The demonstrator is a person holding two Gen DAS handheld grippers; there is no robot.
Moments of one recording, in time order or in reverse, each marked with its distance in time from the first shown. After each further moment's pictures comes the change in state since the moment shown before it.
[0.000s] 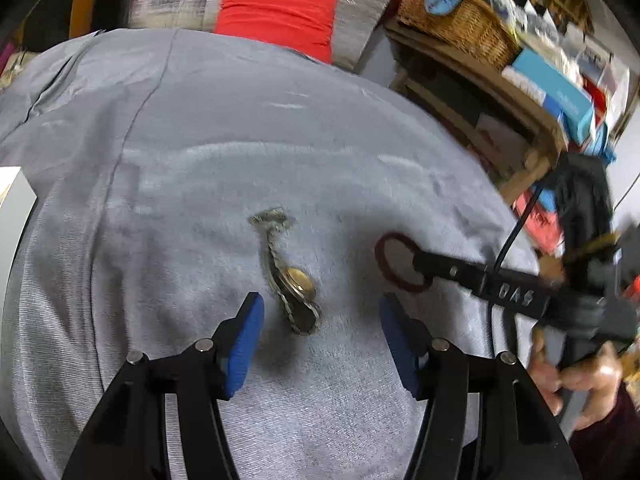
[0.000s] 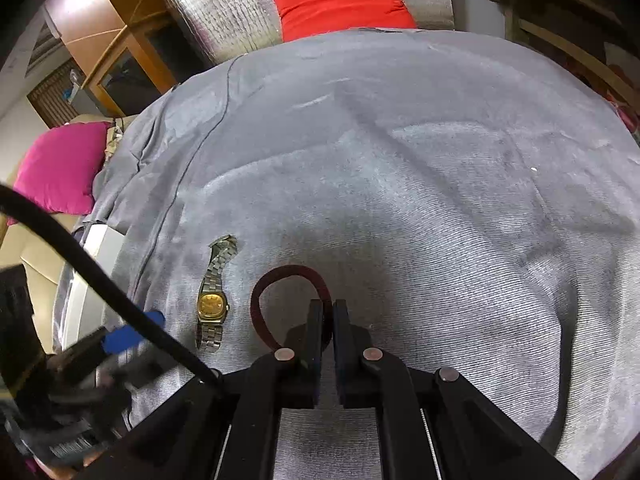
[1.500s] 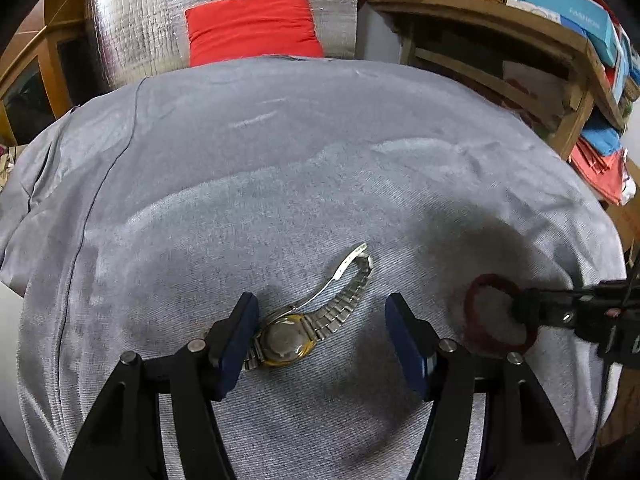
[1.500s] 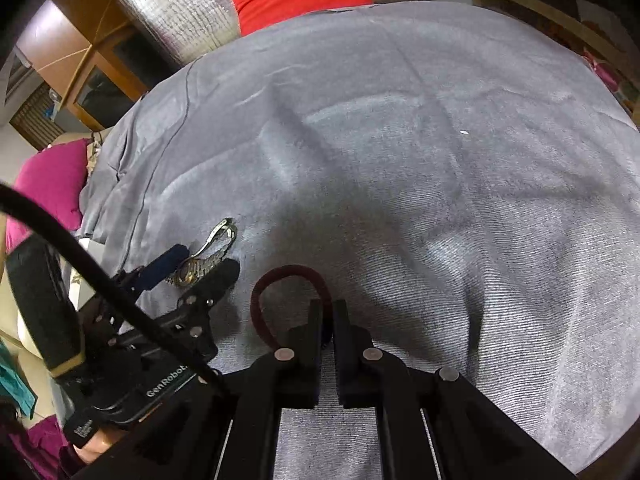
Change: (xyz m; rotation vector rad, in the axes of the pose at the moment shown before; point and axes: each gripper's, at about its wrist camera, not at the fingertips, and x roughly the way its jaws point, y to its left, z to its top) left arm 0.084 -0.059 0.031 0.210 -0.020 0.249; right arm -0.013 -0.071 0.003 0.100 0.079 -0.002
